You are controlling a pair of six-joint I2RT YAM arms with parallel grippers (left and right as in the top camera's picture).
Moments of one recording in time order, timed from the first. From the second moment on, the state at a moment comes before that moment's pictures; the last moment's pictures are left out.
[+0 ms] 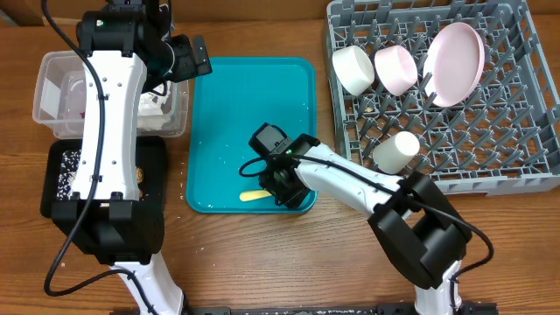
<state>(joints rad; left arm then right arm) -0.03 1.99 2.17 -1.34 0.10 -0.31 0.79 2.03 1.39 -0.79 -0.13 1.44</state>
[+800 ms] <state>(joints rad) -0.03 1.99 2.17 -1.34 0.10 -0.31 0.72 2.05 1.43 -0.68 -0.26 0.88</state>
